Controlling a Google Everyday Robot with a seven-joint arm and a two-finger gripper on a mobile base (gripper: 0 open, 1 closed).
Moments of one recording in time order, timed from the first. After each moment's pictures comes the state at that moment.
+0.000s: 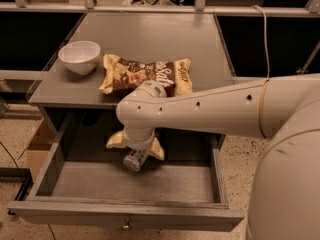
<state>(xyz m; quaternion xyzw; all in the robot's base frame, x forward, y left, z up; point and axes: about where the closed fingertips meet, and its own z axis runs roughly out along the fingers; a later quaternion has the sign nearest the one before) 0.542 0.079 0.619 0.07 0.99 0.09 0.07</state>
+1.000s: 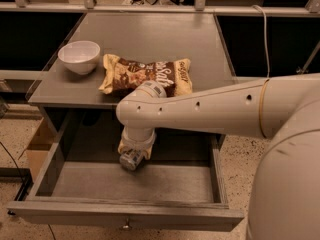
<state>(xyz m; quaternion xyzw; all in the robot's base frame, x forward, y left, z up) 0.542 0.079 0.619 0.07 0.99 0.09 0.07</state>
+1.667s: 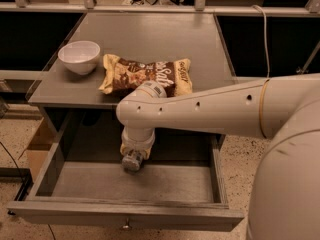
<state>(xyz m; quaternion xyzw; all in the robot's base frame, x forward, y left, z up) 0.542 0.079 0.619 0.07 0.99 0.09 0.07</state>
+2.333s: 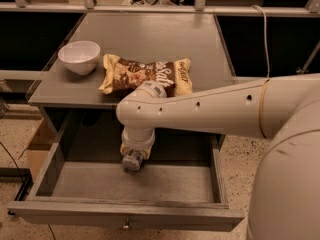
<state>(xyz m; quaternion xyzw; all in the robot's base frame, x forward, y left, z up) 0.542 0.079 0.619 0.07 0.99 0.09 0.07</state>
